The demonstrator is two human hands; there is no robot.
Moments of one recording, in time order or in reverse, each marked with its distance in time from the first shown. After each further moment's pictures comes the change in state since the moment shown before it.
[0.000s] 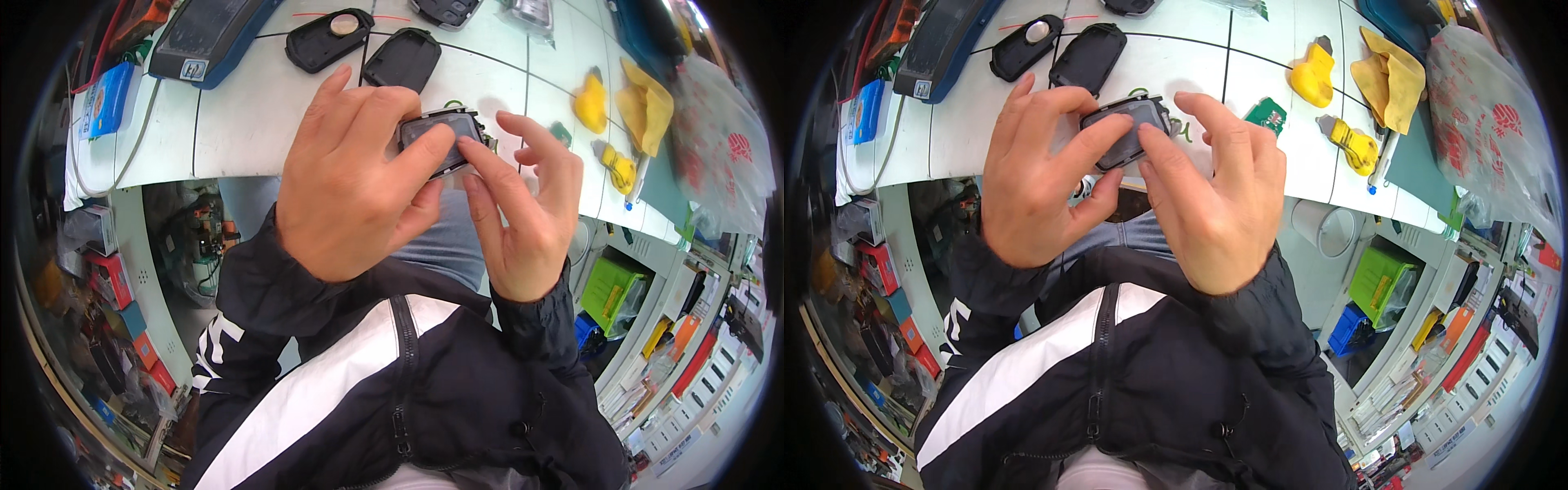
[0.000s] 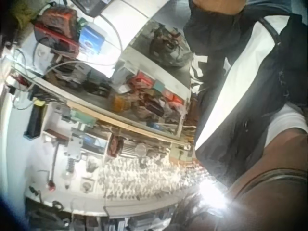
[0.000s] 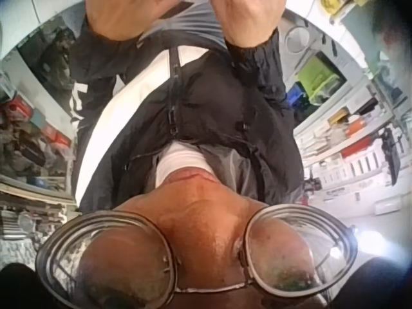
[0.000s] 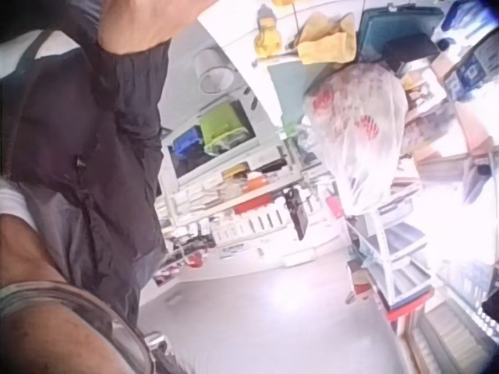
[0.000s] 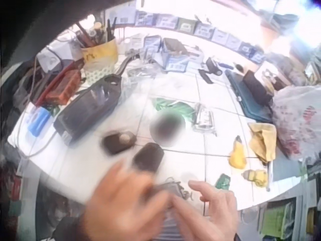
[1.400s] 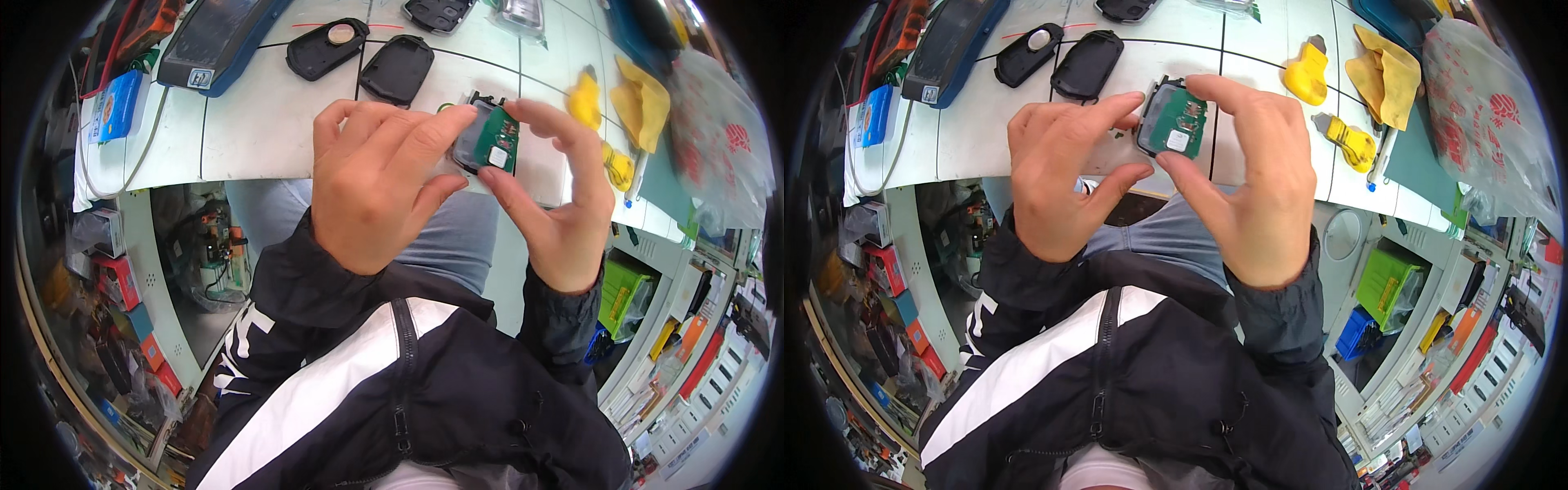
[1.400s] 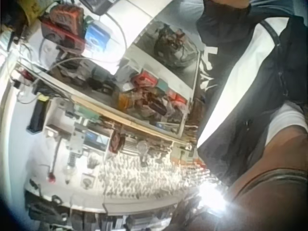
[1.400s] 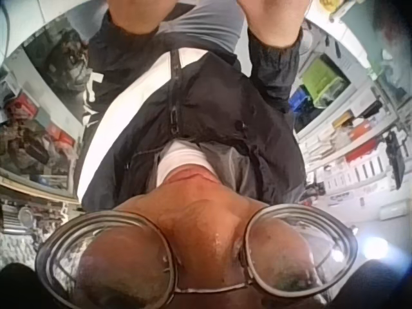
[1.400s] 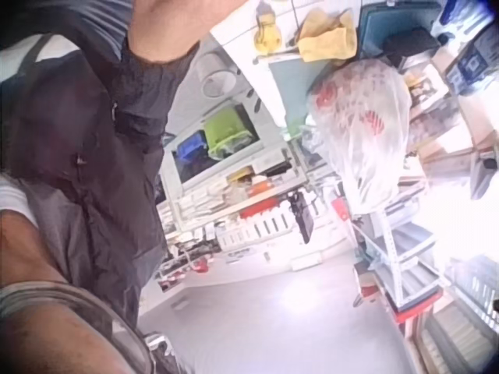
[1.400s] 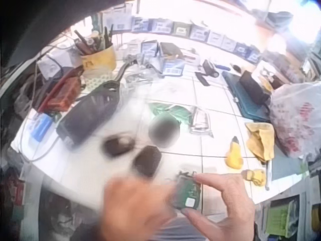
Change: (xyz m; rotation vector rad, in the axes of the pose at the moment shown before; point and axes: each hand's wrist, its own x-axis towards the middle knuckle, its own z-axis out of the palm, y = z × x) left_hand -0.001 0.006 0.019 -0.130 0.171 -0.050; right_hand 0.018 0.013 -0.023 0.286 -0.058 0.148
